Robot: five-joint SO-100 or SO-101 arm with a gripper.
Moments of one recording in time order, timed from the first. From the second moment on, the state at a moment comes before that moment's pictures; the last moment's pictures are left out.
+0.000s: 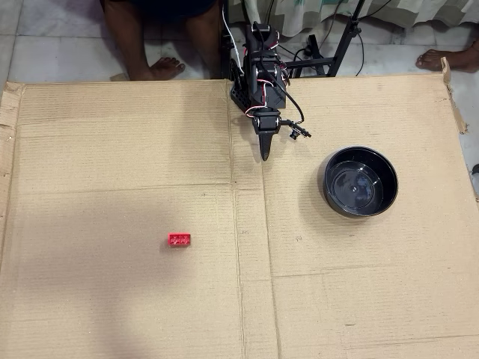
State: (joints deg) arm 1.3 195.6 184.7 57.0 -8.2
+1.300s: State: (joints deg) arm 1.3 195.6 179.6 57.0 7.2
